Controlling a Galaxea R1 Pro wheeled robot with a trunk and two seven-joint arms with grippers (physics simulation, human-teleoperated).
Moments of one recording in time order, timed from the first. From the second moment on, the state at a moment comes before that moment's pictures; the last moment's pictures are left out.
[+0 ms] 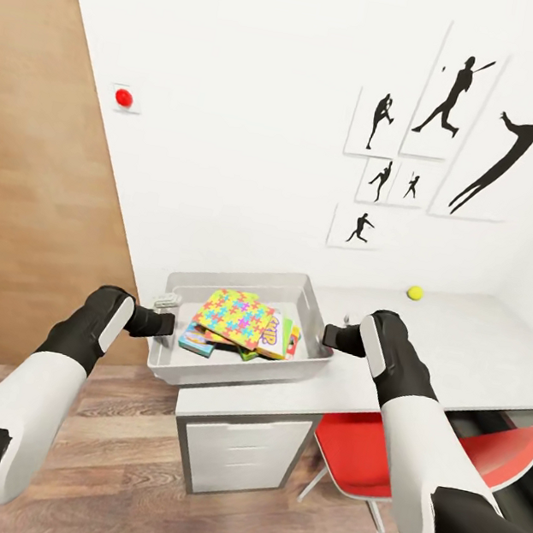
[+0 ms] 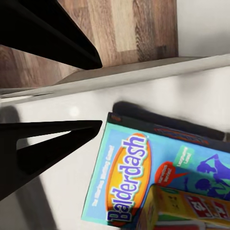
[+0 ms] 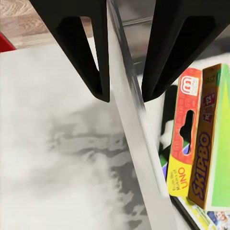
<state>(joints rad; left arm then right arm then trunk) -0.98 0.05 0.07 -0.77 0.14 0.98 -0.17 -1.04 0.03 -0.04 -0.82 -0.22 1.04 -0.07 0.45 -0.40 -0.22</state>
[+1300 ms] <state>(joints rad) -0.98 0.33 0.23 -0.89 0.16 1.04 -0.62 -0.87 -0.09 -0.05 -1.32 -0.38 1.04 0.12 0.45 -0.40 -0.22</state>
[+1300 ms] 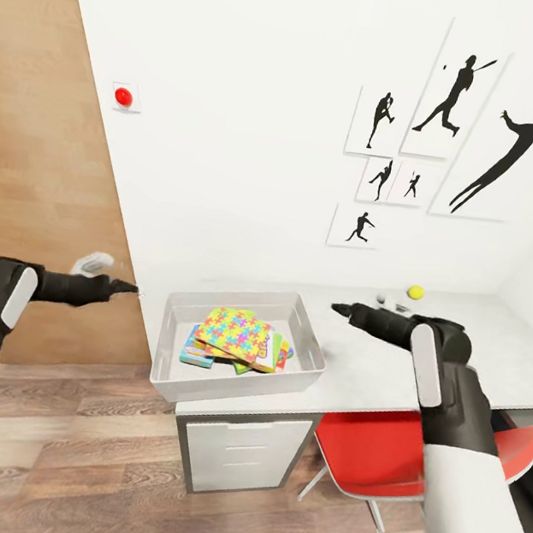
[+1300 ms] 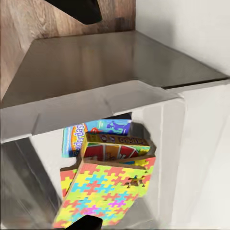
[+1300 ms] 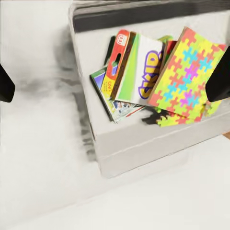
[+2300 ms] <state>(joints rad) -0.62 0.62 0.35 -0.70 0.16 0.82 -1.57 -0.09 -0.21 -0.44 -1.56 -0.82 0.70 1.04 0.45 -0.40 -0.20</state>
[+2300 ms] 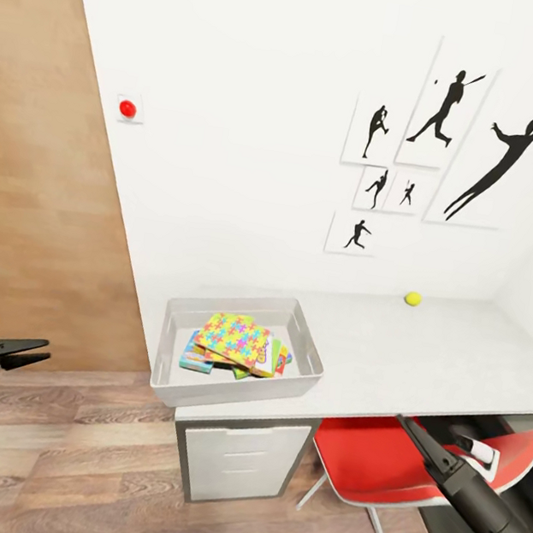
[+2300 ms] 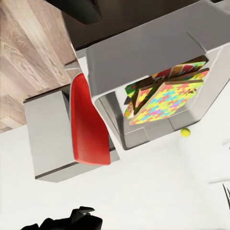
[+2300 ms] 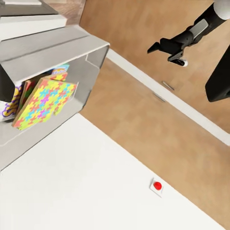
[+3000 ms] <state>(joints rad) -0.61 0.62 0.37 -0.70 0.16 0.83 -1.57 -0.09 -0.21 -0.43 -1.55 -0.82 0.69 1.06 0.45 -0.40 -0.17</state>
